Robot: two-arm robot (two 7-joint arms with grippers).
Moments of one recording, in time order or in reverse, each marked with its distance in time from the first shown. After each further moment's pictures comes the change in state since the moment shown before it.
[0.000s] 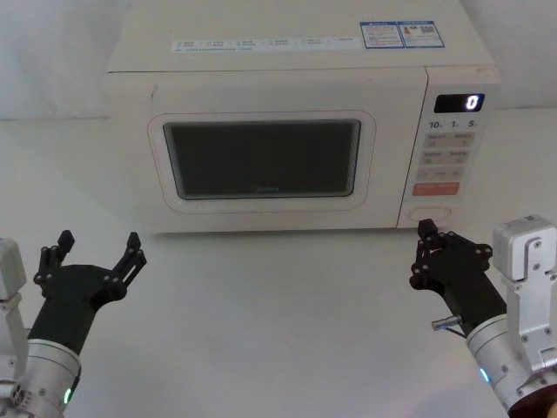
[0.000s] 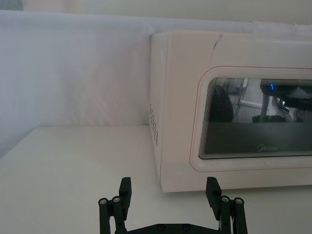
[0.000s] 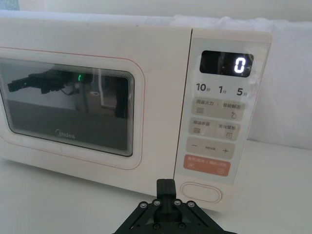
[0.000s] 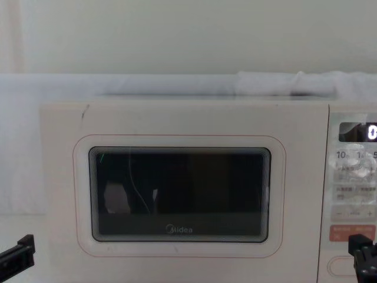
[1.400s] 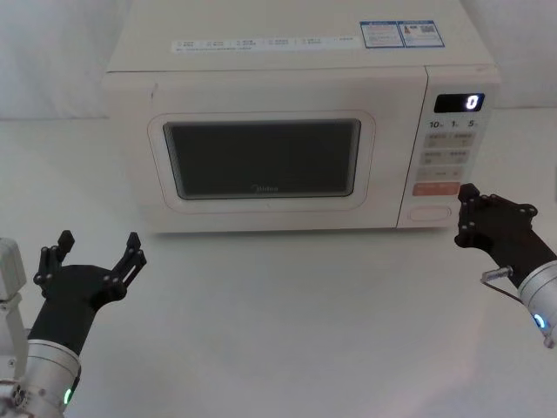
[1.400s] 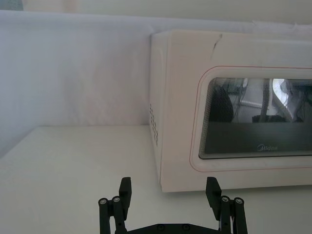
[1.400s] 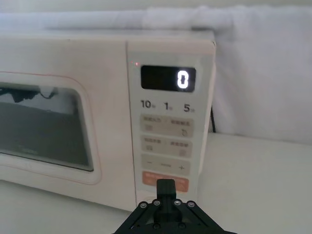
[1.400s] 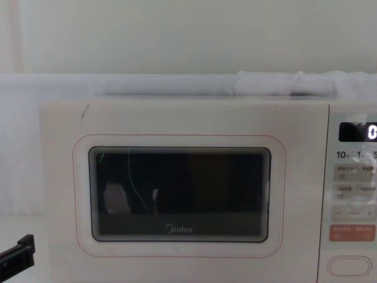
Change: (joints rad) left arm 0.000 0.000 0.000 0.000 0.000 0.000 0.000; right arm 0.090 0.005 0.173 -0.023 0.110 0.207 0.182
